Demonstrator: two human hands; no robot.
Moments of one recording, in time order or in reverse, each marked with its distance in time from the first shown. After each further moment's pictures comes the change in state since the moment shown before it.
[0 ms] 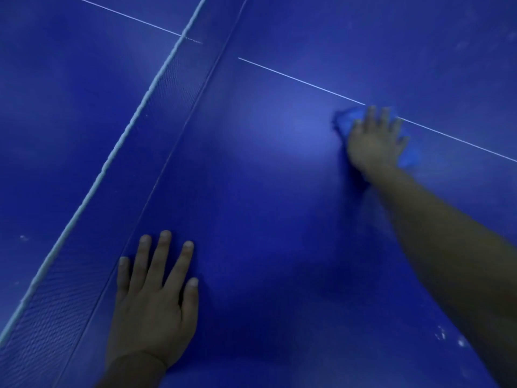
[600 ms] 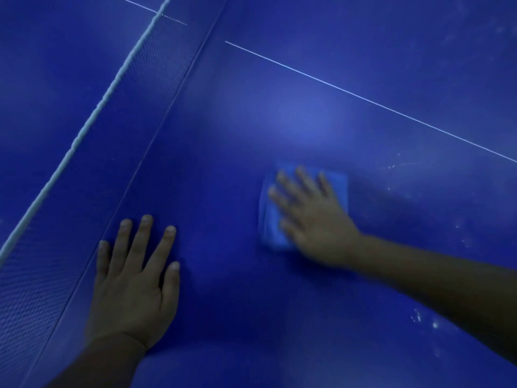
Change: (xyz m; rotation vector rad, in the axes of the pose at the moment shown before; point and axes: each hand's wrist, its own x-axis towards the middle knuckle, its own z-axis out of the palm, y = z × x) left_hand 0.000 -0.001 0.002 -0.004 -0.018 -0.018; right_hand -0.156 0.037 0.012 -0.150 -0.101 -1.084
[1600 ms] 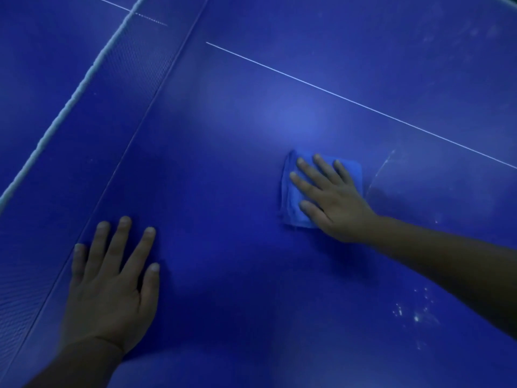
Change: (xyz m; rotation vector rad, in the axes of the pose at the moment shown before) left_hand 0.002 0.001 0.000 0.018 -0.019 -0.009; right_hand -0.019 0.071 -0.005 -0.027 -0.026 0.086
